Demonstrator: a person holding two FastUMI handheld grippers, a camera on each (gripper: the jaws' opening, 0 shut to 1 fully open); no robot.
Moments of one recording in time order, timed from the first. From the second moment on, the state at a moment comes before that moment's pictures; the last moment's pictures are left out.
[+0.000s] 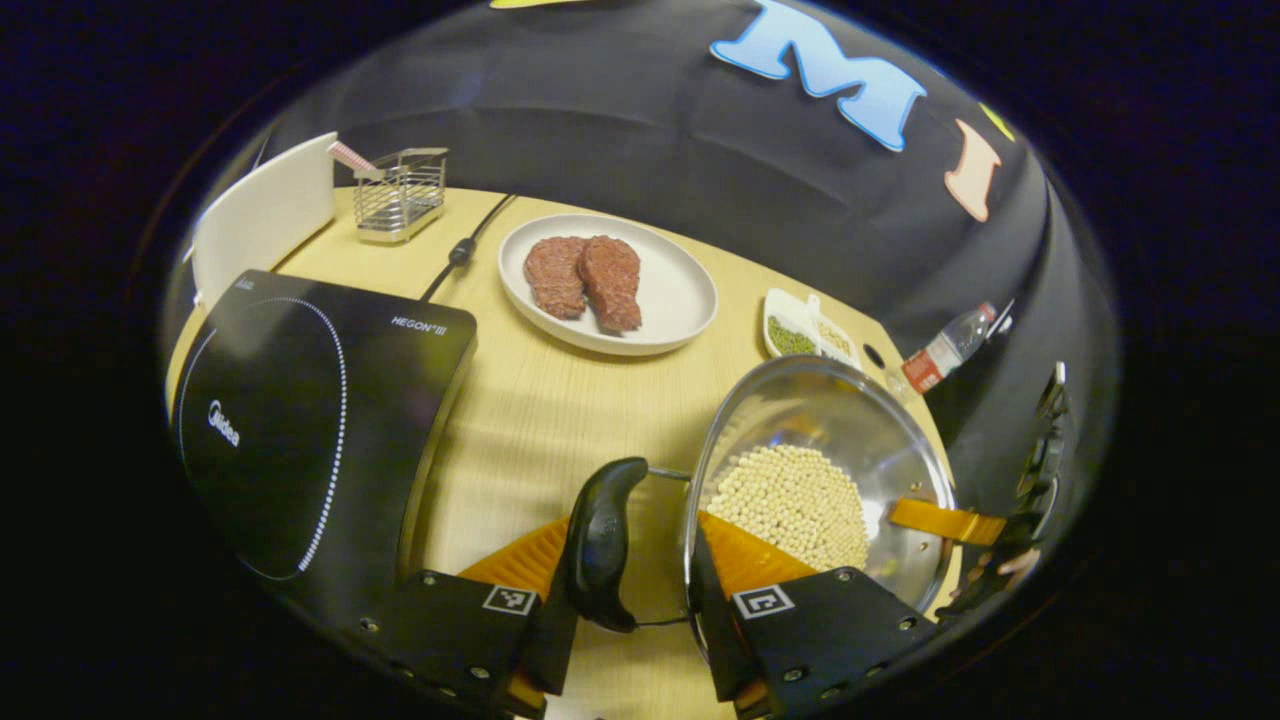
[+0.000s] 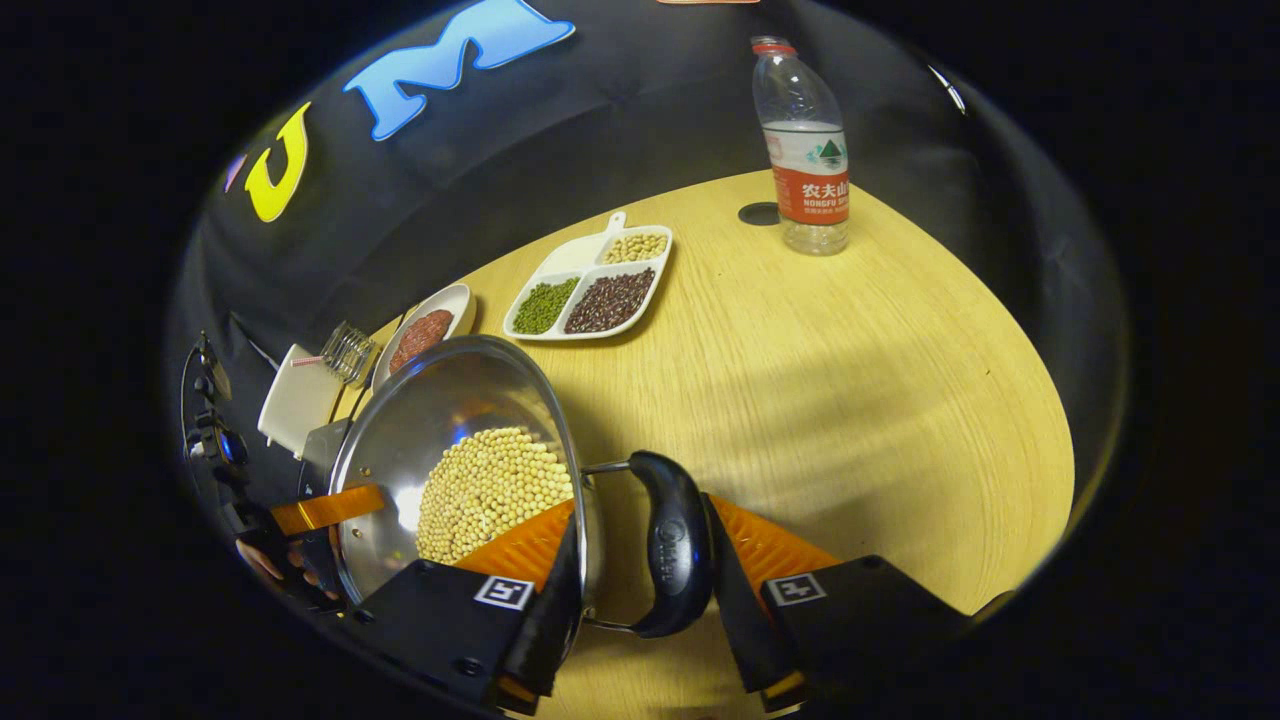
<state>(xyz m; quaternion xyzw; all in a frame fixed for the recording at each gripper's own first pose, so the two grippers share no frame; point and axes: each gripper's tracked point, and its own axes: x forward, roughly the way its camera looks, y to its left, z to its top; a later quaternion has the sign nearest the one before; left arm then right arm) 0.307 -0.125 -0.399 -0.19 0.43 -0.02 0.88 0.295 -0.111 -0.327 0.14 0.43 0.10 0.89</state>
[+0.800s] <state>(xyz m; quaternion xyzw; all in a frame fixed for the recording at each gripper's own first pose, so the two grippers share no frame) 0.258 -0.131 -0.377 -0.25 0.42 0.00 0.88 0.260 -0.119 -0.302 0.10 0.43 0.08 0.89</state>
